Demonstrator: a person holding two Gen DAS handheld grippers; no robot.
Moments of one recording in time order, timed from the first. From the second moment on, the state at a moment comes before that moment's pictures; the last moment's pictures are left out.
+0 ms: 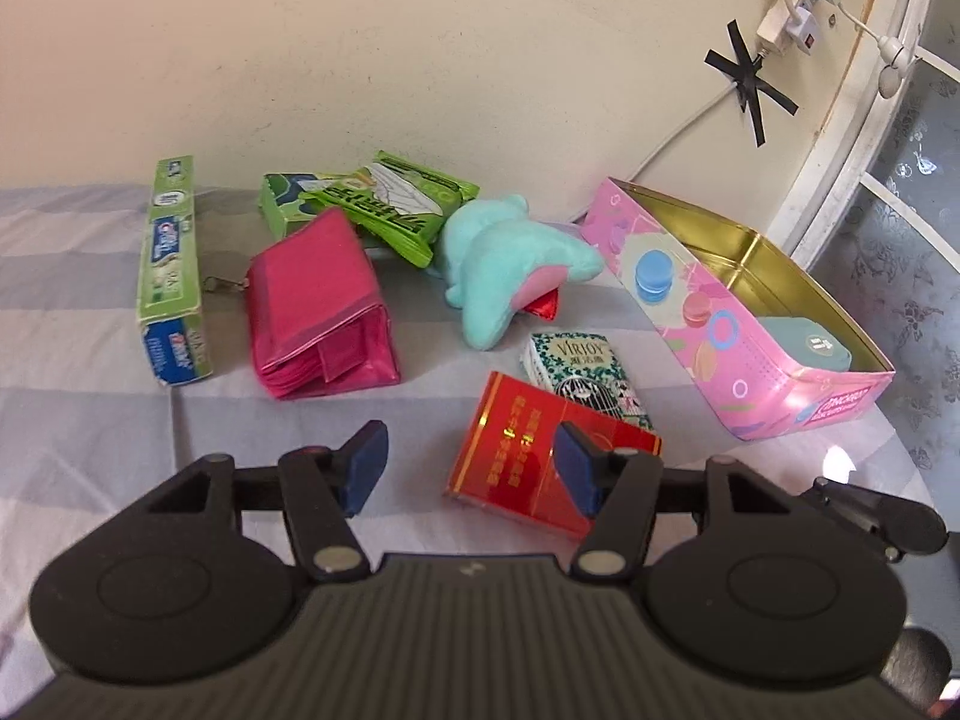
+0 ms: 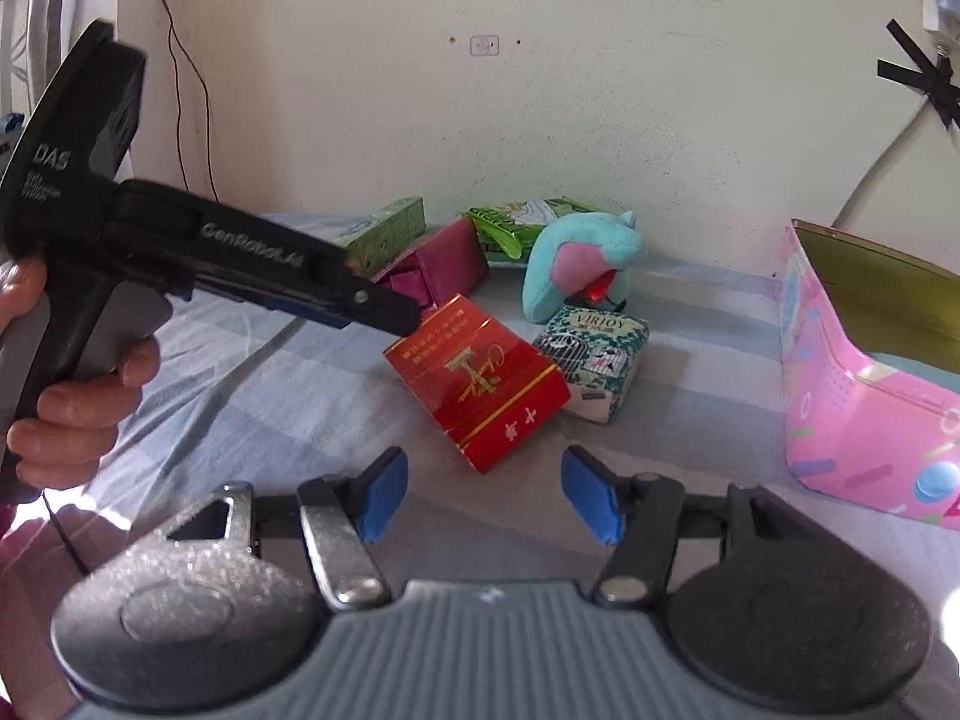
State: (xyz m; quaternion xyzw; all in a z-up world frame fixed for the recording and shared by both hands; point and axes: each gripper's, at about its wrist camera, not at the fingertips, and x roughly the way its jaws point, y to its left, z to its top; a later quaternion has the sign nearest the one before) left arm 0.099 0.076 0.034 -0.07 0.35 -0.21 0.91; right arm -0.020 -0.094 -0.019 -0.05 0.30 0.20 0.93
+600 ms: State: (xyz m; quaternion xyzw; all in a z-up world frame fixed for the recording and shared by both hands) left arm 0.073 0.030 0.065 -0.08 0.30 -0.29 0.90; right arm -0.017 -0.120 0.003 -0.05 0.25 0.17 0.95
